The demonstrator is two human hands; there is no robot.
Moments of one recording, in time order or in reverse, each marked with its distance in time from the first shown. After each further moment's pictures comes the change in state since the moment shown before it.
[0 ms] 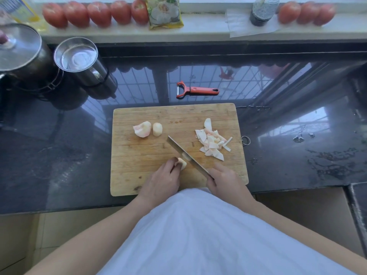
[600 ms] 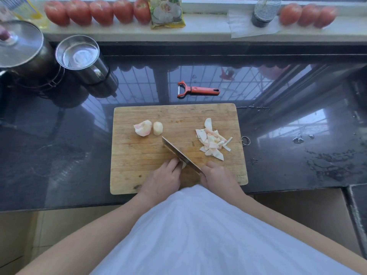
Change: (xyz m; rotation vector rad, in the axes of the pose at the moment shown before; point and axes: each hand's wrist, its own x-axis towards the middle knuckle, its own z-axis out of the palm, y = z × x) left_hand 0.003 0.005 -0.007 0.137 0.015 0.092; right_hand 0.014 -0.004 0.015 -0.140 -0.129 0.040
